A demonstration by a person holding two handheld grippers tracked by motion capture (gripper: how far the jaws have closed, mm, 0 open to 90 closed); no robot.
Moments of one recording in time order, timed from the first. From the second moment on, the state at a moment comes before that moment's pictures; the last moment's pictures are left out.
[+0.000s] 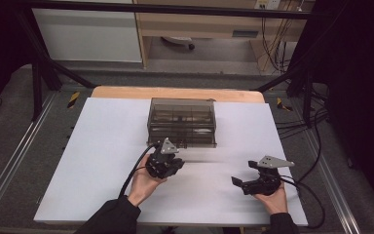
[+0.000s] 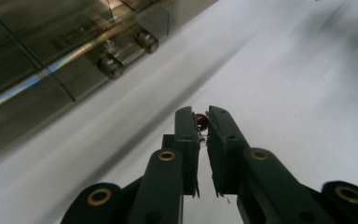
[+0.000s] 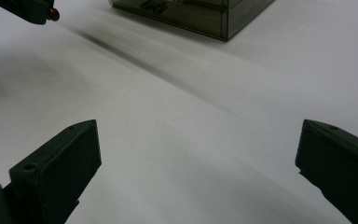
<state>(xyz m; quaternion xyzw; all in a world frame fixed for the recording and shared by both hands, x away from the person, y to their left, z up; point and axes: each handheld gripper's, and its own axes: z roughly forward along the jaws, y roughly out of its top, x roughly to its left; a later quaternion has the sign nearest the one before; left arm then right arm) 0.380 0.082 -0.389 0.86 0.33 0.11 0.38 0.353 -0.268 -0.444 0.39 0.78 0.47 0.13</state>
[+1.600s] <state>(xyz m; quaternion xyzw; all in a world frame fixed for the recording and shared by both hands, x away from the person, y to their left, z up) 0.437 0.080 -0.339 0.84 0.34 0.13 0.39 0.353 -0.268 -0.444 0.39 0.78 0.47 0.13</state>
